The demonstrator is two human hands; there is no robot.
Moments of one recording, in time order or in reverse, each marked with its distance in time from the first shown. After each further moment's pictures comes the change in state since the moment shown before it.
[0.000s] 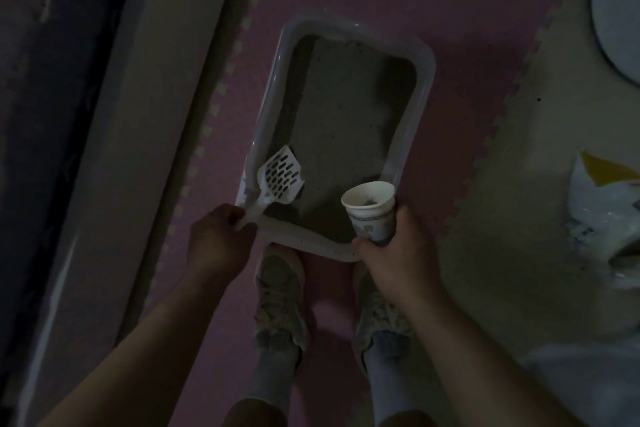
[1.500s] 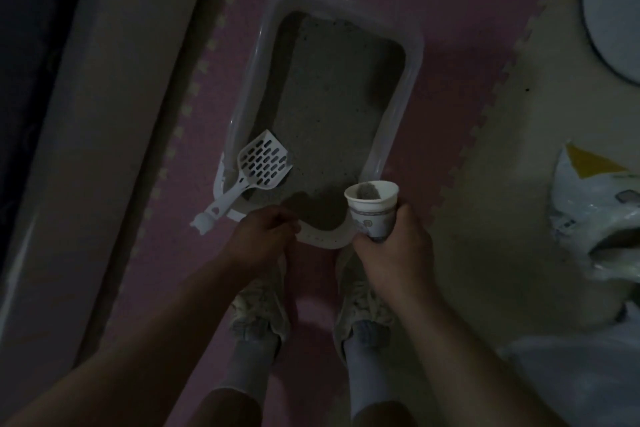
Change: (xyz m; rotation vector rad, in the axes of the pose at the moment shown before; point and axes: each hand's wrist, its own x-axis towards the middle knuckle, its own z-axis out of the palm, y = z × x) left_hand -0.029 0.031 0.054 -0.410 -0.476 -0.017; right_hand -0.007 0.026 -0.009 -0.050 0.045 0.072
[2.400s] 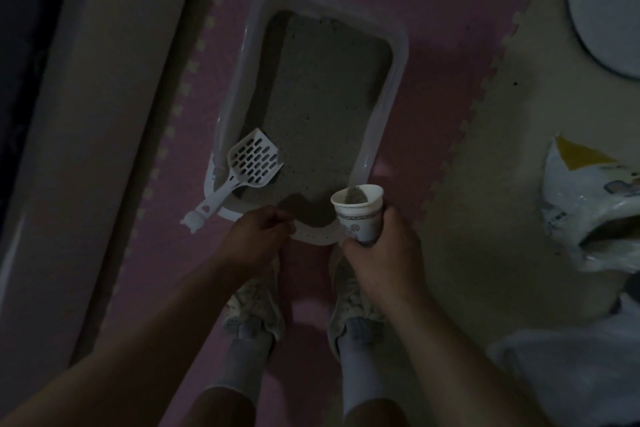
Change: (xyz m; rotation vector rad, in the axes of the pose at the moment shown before) left_hand -0.004 0.000 0.010 0.015 -0.012 -0.026; right_hand -0.007 0.015 -0.002 0.002 -0.039 -0.040
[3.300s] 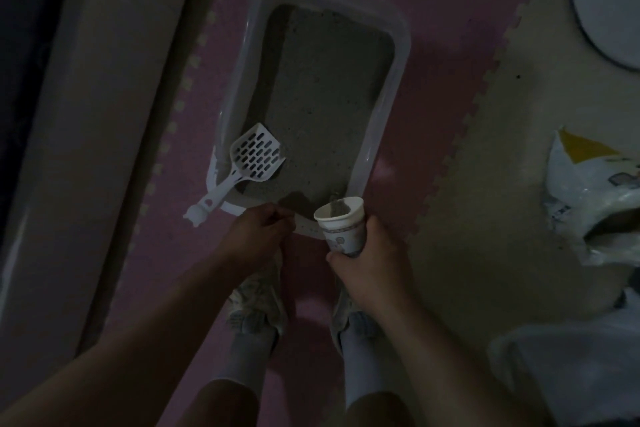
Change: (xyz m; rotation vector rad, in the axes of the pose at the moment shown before) left_hand 0.003 -0.012 0.001 0.052 0.029 -0.006; right_hand -0.014 0.008 0.017 -0.082 -0.155 0.025
